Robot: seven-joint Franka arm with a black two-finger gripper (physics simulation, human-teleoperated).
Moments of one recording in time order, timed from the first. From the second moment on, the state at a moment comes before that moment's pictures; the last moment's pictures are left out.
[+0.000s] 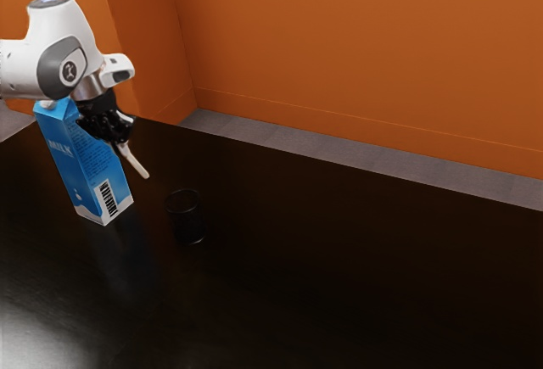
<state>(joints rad) 0.04 0.00 0.23 -1.98 0.01 2.15 0.05</state>
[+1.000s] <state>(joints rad) 0.10 0.47 0.20 -1.65 0.00 2.26 0.09</state>
